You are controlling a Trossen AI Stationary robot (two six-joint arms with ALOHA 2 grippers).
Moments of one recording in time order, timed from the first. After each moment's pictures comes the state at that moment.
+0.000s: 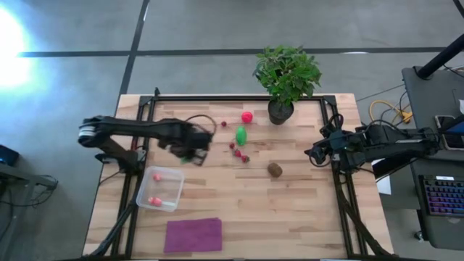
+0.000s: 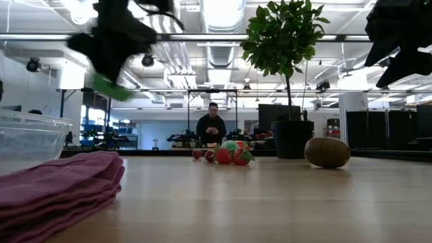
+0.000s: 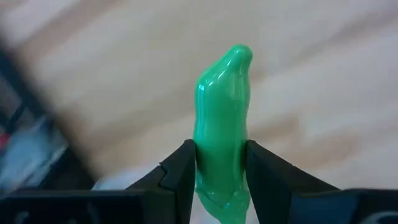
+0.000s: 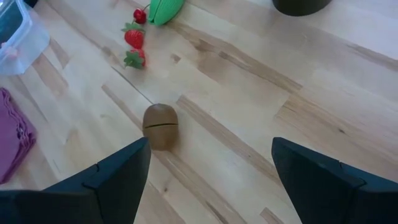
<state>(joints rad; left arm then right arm) 0.02 1.47 1.31 -1.40 -0.07 -1.10 0.09 0.55 0.69 -1.04 0.26 0.96</state>
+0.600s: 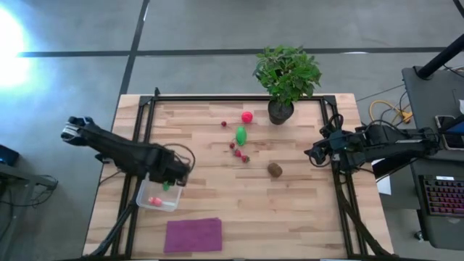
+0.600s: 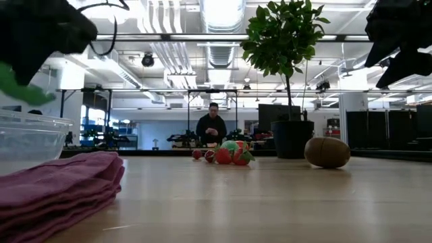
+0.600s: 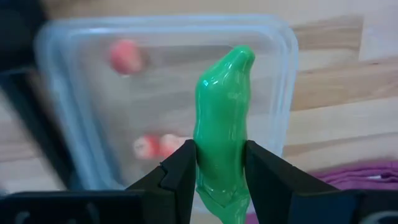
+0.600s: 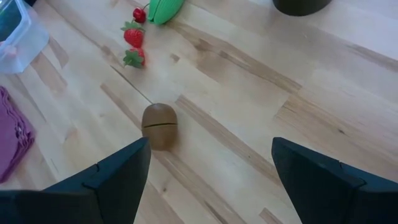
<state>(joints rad) -0.32 1.27 1.02 -1.27 0.12 -1.71 0.09 0.55 0.69 -1.04 0.26 0.95</state>
